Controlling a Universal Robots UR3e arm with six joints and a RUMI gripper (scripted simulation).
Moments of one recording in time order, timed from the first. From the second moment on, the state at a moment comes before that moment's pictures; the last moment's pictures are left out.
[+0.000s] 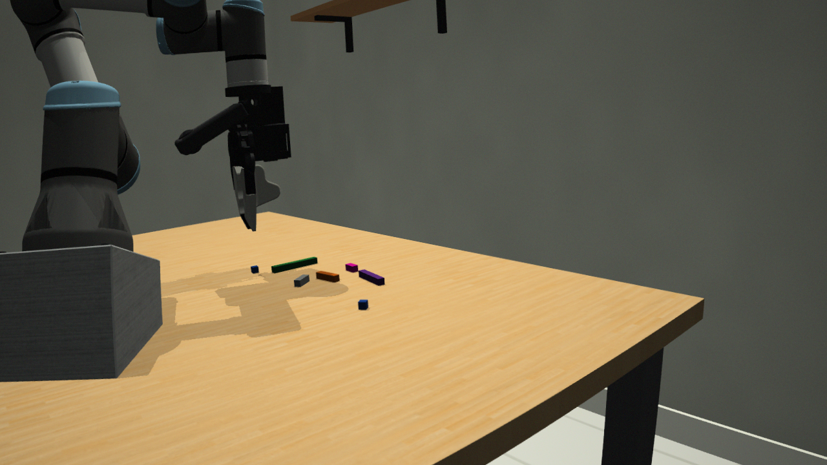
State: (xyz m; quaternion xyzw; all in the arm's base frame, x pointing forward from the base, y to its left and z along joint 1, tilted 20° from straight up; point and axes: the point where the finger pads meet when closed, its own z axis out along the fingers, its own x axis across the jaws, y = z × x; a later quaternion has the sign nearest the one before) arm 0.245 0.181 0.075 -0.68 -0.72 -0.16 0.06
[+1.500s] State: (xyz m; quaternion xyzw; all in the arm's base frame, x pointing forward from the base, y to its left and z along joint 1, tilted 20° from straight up) arm 0.245 0.182 0.072 -0.68 -0.72 -0.16 0.06
